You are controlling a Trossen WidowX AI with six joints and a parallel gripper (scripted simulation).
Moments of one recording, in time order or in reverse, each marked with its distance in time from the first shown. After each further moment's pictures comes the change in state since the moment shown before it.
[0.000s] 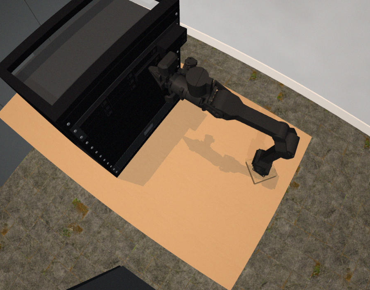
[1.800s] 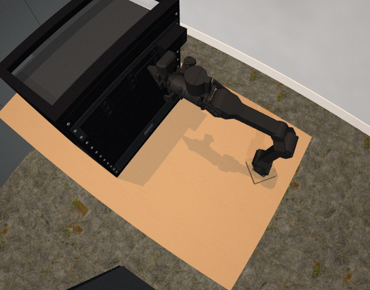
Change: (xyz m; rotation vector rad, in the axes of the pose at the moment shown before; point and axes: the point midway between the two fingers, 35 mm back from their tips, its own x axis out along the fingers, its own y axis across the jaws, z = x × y) arm 0.004 0.000 0.000 -0.001 0.000 -0.007
